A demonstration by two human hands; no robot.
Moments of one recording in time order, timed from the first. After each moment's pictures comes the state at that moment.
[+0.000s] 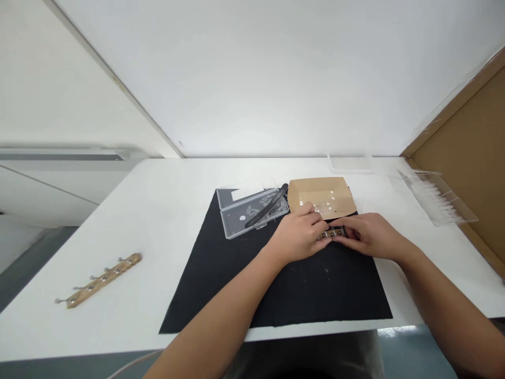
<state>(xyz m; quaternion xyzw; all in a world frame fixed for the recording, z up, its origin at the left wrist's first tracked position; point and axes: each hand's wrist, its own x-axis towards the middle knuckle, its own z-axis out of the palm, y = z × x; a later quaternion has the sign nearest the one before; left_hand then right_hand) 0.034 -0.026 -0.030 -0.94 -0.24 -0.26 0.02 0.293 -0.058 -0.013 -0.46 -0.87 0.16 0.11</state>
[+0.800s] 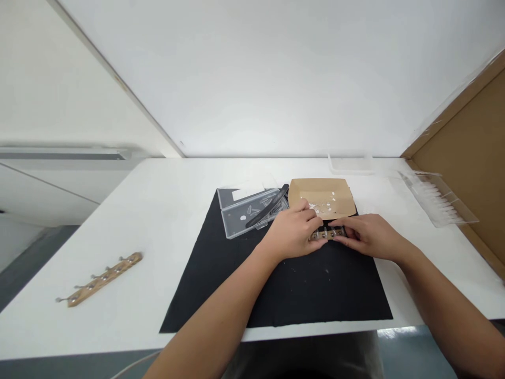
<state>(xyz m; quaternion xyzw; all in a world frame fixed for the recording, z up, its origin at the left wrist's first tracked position) 0.024 -0.022 -0.021 -0.93 -0.27 -0.24 0.01 0.295 -0.058 -0.018 -0.46 -0.87 0.15 0.11</state>
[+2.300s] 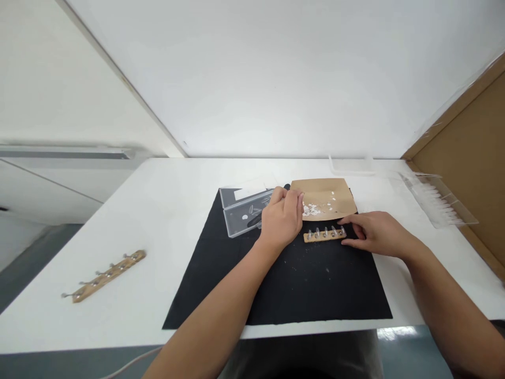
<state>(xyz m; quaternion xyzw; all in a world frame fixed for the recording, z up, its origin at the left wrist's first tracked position) 0.023 -0.014 -0.023 -0.78 -0.44 -0.44 0.08 0.310 -0.054 -0.006 -0.50 -0.85 0.16 0.06</state>
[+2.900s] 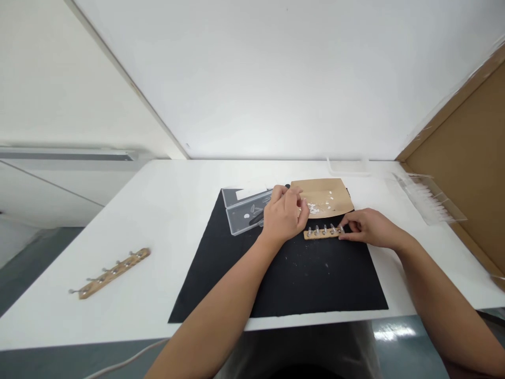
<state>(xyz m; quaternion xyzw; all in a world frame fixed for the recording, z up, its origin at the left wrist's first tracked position) 0.021 -0.009 -0.031 -0.78 -0.40 -0.47 0.11 0.308 -0.044 -0.011 -0.52 -0.81 0.27 0.07</state>
